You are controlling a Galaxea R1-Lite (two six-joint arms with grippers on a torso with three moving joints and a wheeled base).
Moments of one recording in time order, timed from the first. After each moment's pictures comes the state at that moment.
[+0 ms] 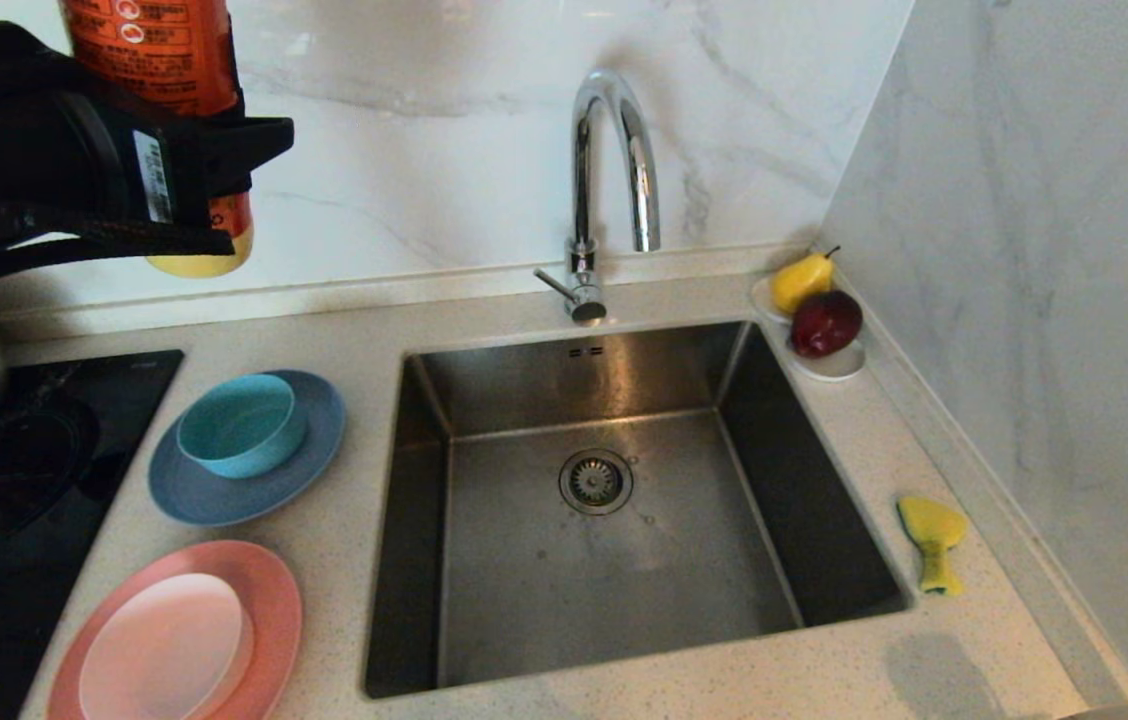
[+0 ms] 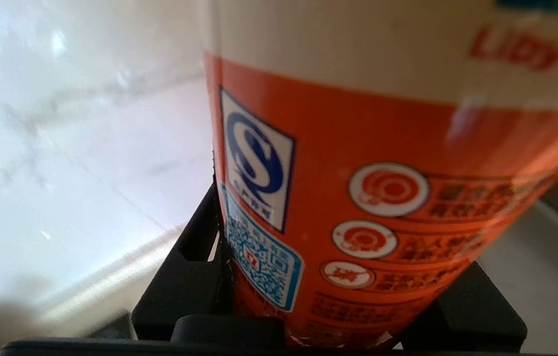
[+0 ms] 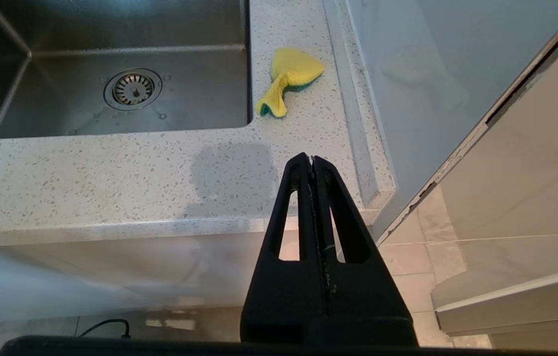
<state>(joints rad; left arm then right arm) -0.52 1.29 -1.20 -0.24 0.25 0.45 0.01 0.00 0.00 0.00 0.01 0.01</state>
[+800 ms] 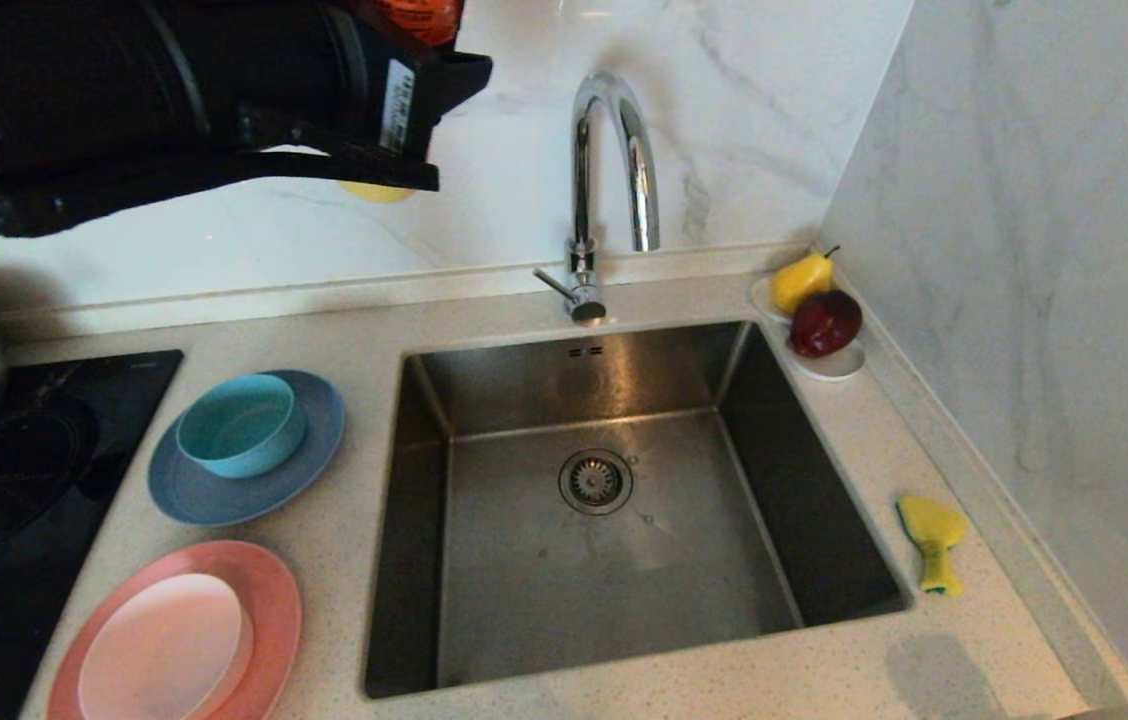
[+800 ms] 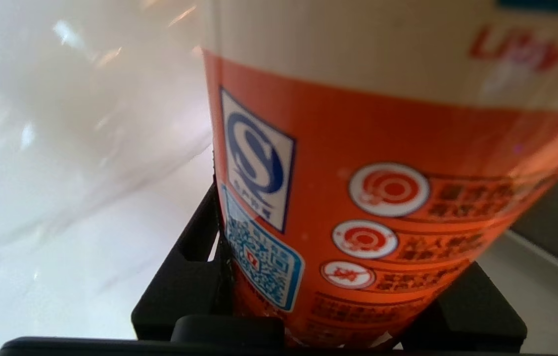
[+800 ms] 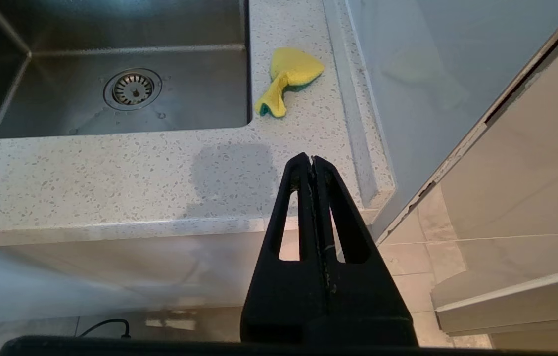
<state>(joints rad) -0.72 1.53 -1.48 -0.24 0.27 0.61 0.01 0.00 0.00 0.00 0.01 0.01</state>
